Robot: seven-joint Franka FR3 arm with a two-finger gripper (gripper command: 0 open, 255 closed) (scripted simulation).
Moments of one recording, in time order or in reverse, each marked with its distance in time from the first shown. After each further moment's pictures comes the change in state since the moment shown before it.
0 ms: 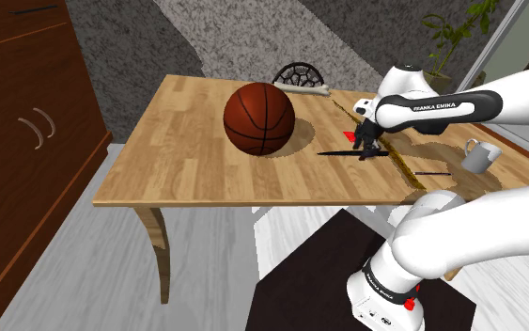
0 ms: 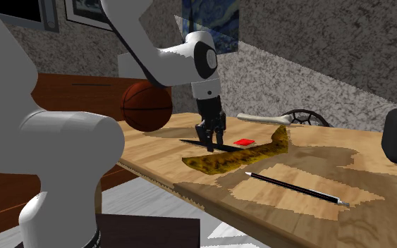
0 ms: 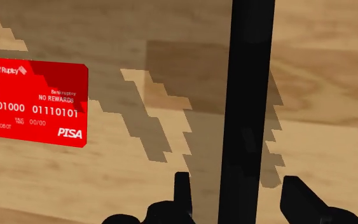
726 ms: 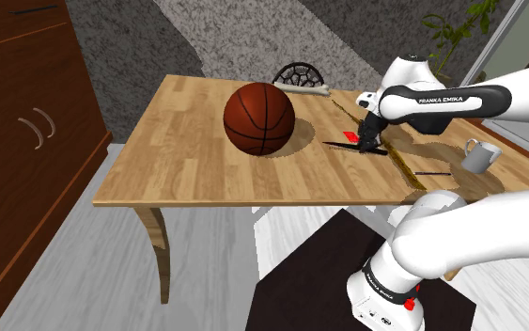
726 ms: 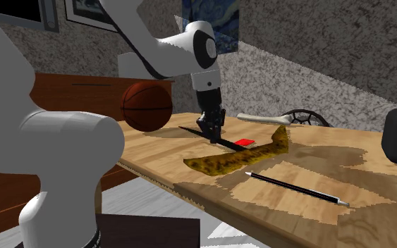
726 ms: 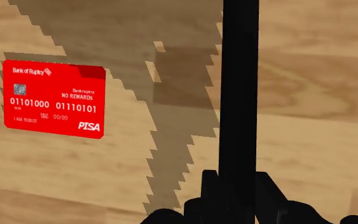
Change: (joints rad) arm -0.002 -0.038 0.035 0.038 0.023 -0.078 -0.011
